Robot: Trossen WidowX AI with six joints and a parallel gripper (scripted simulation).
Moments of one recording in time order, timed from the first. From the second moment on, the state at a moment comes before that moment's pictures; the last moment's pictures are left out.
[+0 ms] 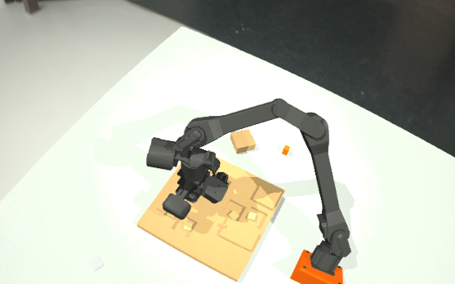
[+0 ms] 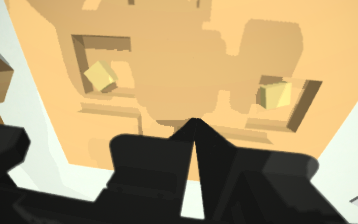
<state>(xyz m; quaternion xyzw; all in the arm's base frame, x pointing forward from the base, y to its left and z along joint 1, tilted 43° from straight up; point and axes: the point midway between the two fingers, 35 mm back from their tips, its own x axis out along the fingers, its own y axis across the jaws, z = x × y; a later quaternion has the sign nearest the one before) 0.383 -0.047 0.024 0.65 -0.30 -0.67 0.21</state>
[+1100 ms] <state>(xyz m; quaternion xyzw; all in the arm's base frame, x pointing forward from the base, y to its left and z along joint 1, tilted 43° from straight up) 0.391 -0.025 0.053 0.64 -0.30 -0.67 0.21</state>
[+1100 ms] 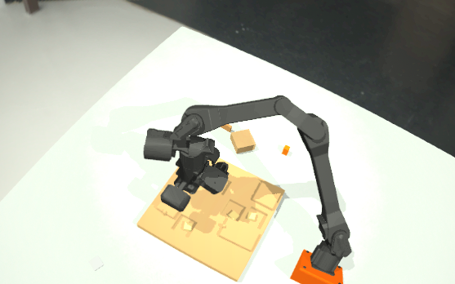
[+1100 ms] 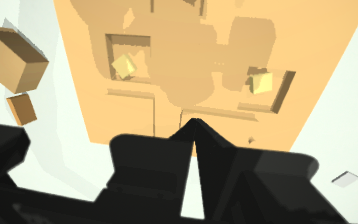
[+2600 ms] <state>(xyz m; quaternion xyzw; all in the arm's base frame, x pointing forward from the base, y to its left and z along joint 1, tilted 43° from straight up) 0.226 -0.018 0.087 0.61 -0.22 -0.70 0.29</state>
